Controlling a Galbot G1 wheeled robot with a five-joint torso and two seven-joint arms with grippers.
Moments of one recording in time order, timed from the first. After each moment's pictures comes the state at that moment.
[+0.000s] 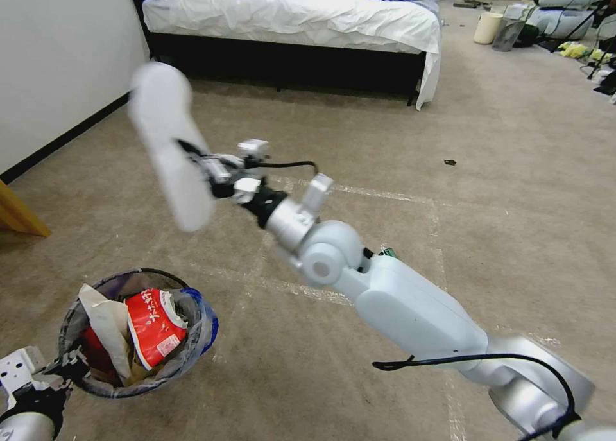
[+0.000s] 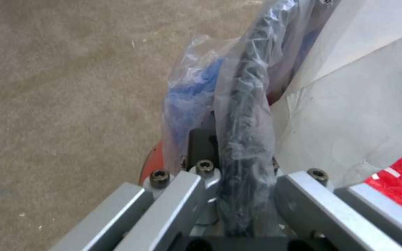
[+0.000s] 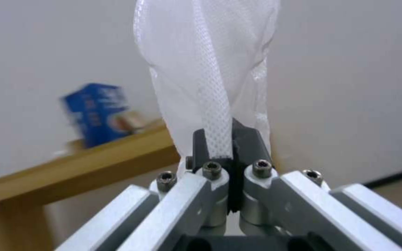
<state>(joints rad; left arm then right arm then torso) 1.84 -1.50 -1.10 -2.45 -0.80 0.60 -0.29 -0.29 1.30 -0.52 1.84 1.15 0.09 -0.08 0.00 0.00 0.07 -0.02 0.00</state>
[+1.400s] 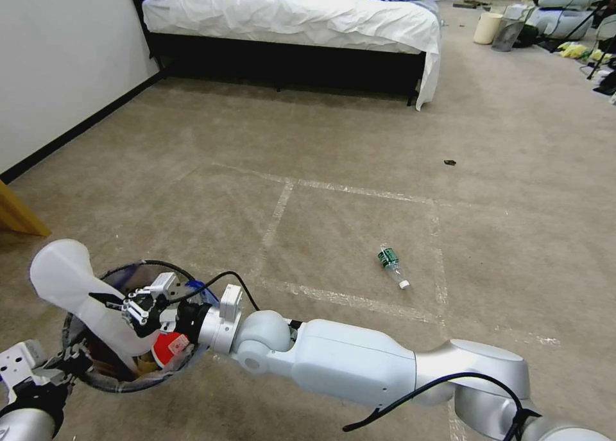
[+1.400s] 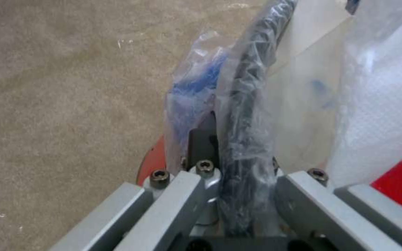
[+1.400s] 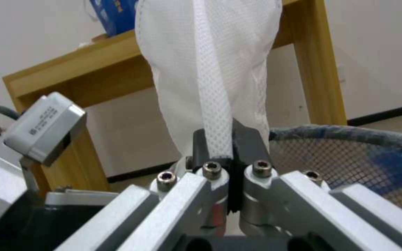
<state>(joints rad) 1.84 -1.50 -1.11 -2.50 -0.86 0.62 -0.31 -0.35 1.44 -0.91 1.48 0.99 0.29 -0.19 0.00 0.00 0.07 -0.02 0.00</state>
